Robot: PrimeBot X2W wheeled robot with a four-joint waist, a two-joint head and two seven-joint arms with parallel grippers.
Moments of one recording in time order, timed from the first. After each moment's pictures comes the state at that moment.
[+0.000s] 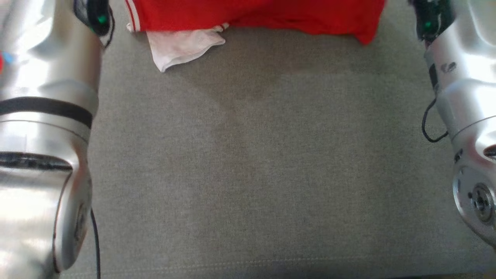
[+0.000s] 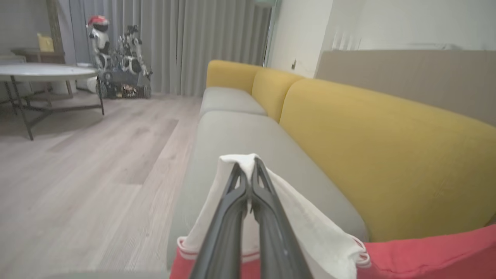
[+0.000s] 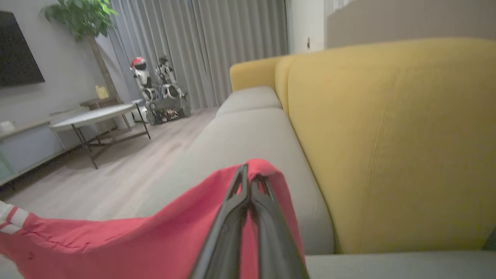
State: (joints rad) left arm -1.35 0.07 -0.21 1.17 -0.34 -0.06 -0.26; right arm -1.32 -0.08 0.07 1.20 0.20 0.13 -0.18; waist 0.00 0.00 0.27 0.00
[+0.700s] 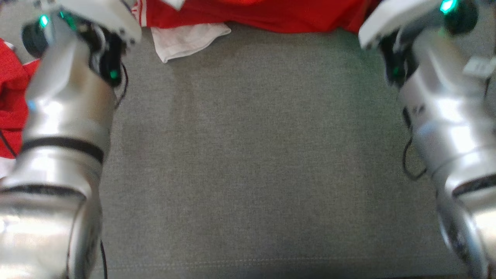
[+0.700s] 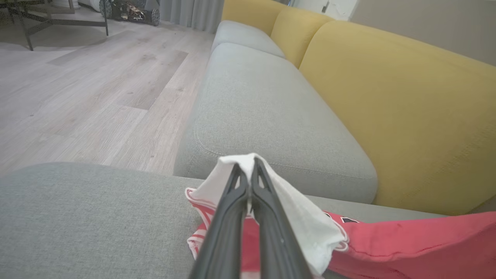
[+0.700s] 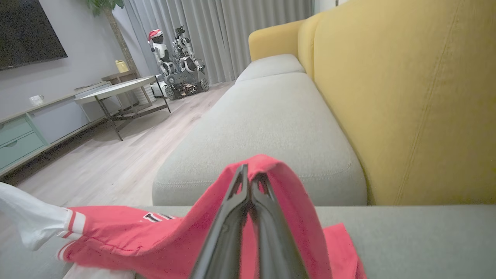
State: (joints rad) left arm -1.22 0.06 -0.18 1.26 -0.43 -0.11 -0.25; right arm -1.18 -0.08 0.29 1.15 0.40 0.13 -0.24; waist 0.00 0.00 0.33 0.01
